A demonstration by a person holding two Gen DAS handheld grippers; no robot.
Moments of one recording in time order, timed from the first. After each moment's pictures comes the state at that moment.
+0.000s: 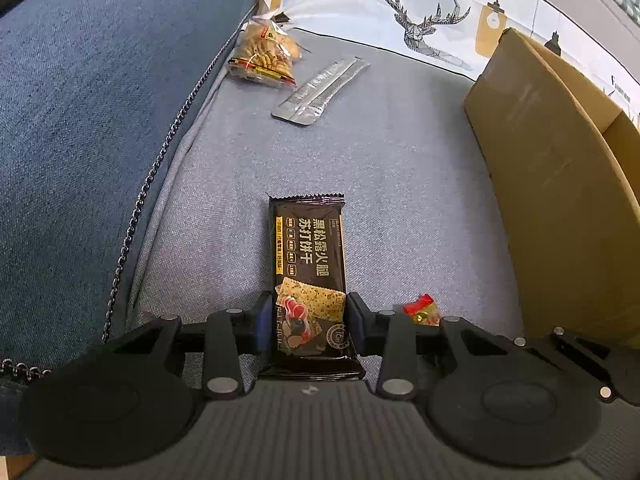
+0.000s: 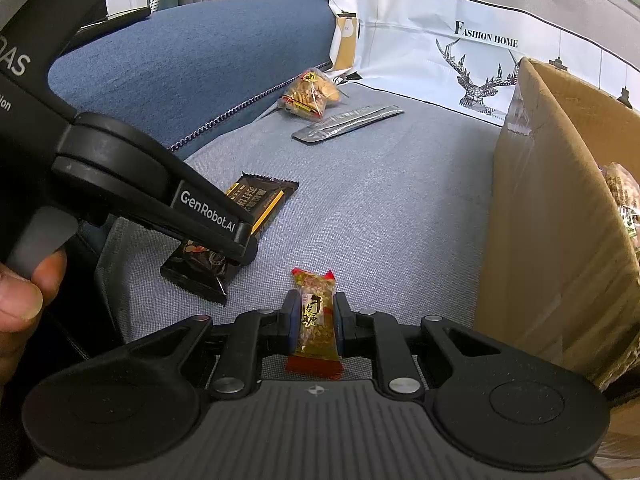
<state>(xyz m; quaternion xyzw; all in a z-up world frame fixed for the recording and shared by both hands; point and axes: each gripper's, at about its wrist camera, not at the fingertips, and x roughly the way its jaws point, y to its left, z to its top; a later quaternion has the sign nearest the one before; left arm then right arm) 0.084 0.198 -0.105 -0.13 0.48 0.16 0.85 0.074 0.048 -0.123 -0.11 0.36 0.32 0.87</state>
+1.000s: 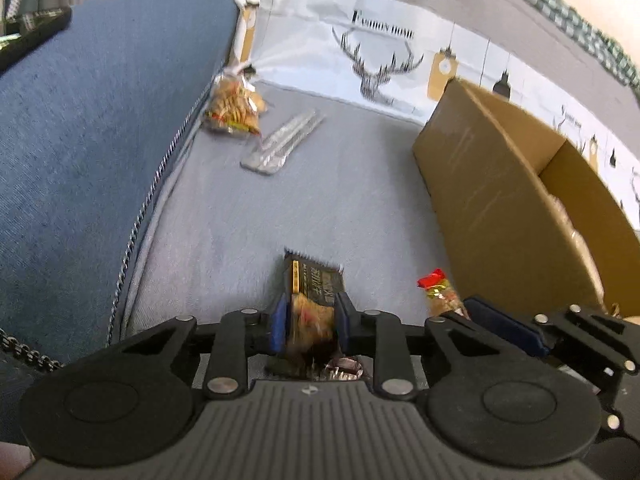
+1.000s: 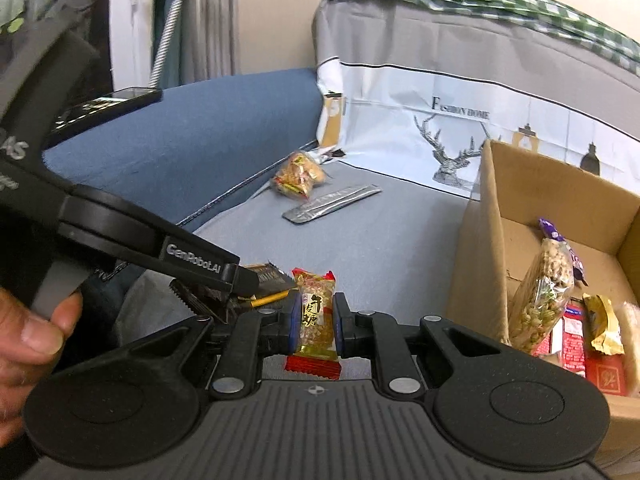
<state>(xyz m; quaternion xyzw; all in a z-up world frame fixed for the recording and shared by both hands) 0.057 0.187 -0.078 -0.14 0.42 0.11 0.89 0.048 0.028 -0.082 -0.09 0.27 0.32 0.90</state>
